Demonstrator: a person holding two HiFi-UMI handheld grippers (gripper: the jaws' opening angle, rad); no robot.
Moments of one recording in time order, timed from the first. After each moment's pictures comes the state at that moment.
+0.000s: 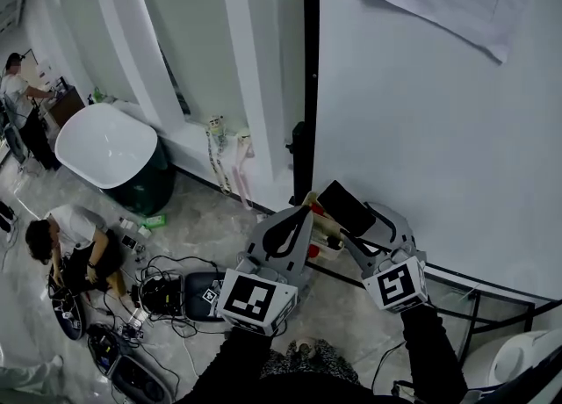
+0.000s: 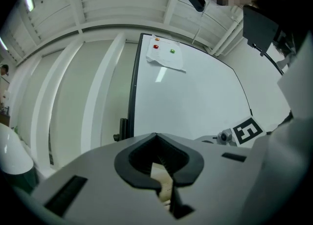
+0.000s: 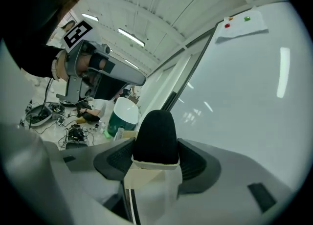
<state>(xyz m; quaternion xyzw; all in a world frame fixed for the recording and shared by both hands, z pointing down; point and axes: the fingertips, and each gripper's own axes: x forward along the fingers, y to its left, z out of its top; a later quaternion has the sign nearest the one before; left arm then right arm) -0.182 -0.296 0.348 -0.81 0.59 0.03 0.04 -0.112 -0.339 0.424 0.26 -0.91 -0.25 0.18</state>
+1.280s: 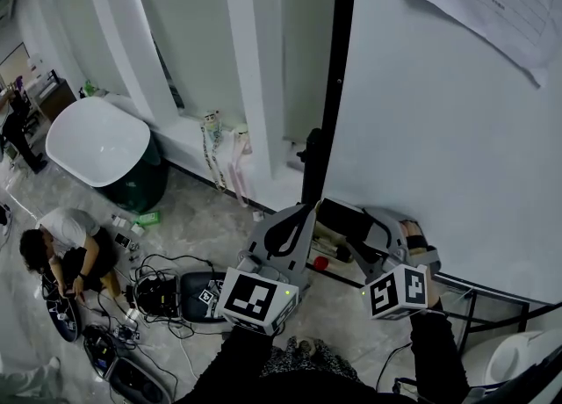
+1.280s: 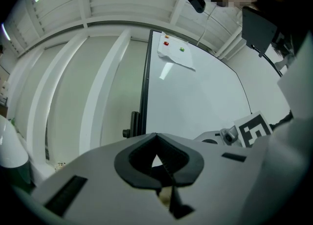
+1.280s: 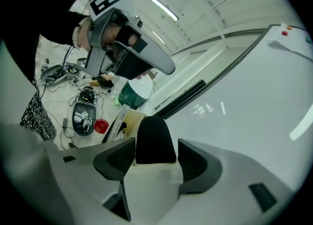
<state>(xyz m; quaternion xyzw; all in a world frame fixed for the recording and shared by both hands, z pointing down) -0.214 -0.328 0.361 -0.81 0.58 0.04 0.03 -0.137 -0.355 0.450 0.22 -0.84 -0.35 0.36</state>
